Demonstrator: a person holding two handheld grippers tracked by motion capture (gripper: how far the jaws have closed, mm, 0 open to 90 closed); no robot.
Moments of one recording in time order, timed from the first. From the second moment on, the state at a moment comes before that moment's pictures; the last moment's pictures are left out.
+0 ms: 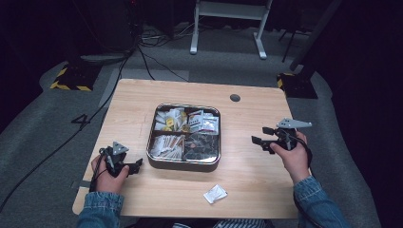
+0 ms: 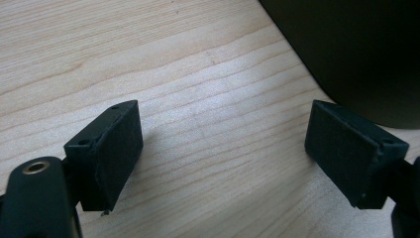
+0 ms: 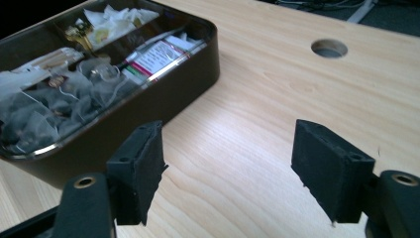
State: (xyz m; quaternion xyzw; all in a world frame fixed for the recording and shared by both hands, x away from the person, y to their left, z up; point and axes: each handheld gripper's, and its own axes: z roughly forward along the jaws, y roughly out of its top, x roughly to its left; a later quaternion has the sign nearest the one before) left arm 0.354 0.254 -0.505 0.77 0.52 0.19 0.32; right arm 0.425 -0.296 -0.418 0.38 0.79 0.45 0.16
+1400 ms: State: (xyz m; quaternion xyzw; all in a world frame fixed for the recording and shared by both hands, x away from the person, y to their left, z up) left arm 0.355 0.254 -0.505 0.77 0.52 0.19 0.32; right arm 0.402 -0.346 -0.504 0.39 0.83 0.36 0.18
